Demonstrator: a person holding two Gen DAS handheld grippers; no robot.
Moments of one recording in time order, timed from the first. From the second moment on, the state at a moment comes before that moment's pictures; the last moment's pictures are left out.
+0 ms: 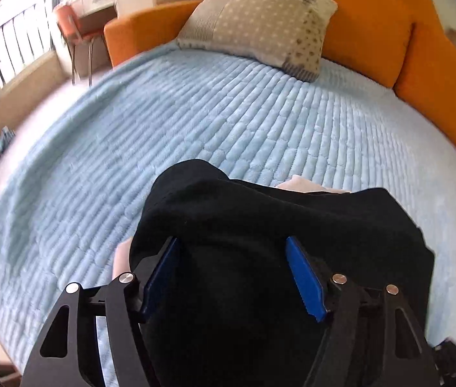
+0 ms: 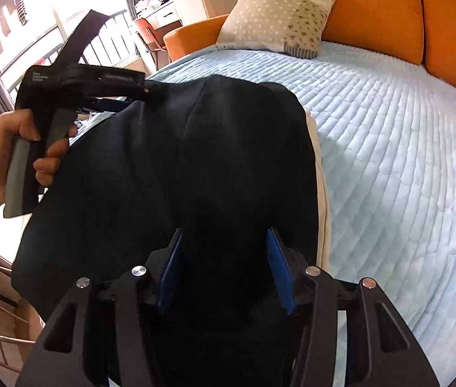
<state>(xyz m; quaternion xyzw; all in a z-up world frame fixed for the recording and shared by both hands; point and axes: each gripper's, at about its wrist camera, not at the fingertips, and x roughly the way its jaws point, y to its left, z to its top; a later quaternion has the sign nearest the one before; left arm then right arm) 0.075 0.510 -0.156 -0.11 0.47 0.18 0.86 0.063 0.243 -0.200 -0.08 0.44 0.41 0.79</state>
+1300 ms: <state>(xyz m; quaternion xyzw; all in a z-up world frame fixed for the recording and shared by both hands) -0.060 0.384 -0.106 -0.09 0.32 0.29 0.90 -0.009 0.219 -0.140 -0.12 0.35 0.32 0.87</state>
